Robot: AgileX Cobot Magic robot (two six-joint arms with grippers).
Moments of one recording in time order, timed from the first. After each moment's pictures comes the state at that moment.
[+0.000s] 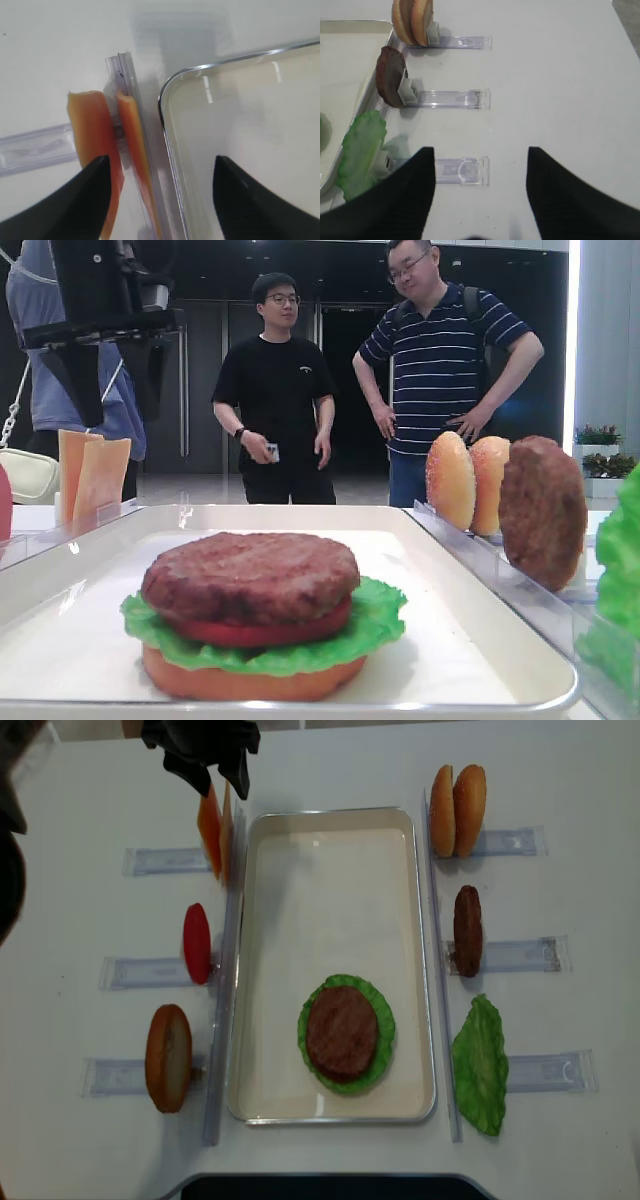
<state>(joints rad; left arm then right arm) -0.26 2.10 -1.89 -0.02 1.16 -0.09 0.04 -0.01 -0.50 0.10 1.14 -0.07</state>
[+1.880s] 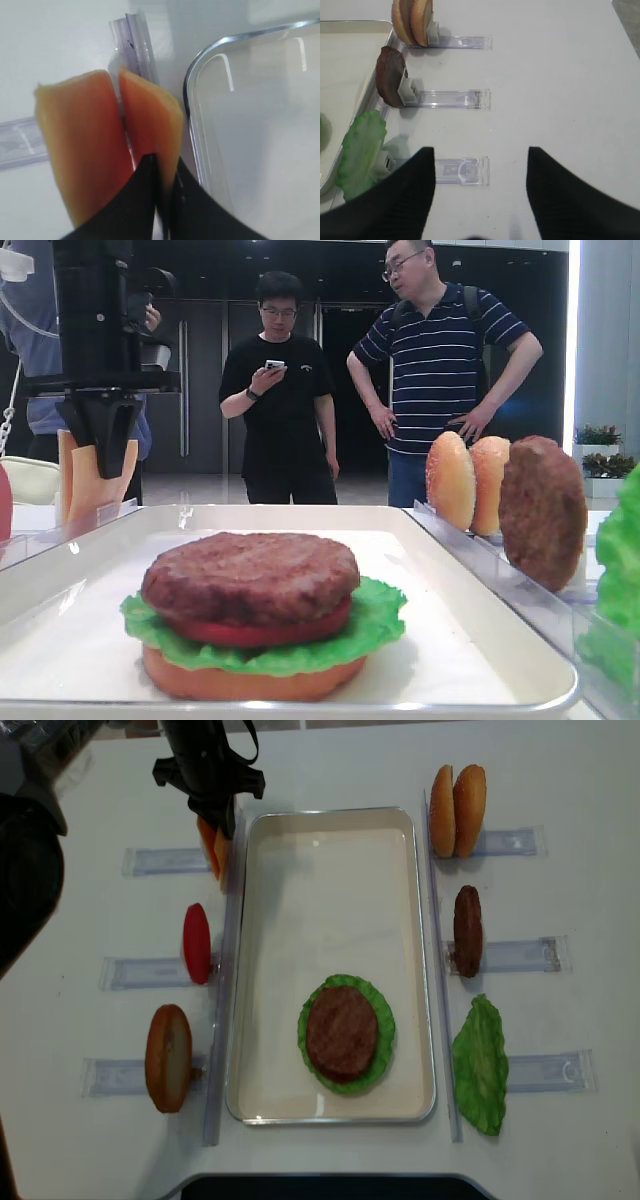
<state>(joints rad) -0.26 2.21 -1.89 0.02 1.21 -0.09 0.04 -0.01 -0.50 0.10 1.14 -0.07</state>
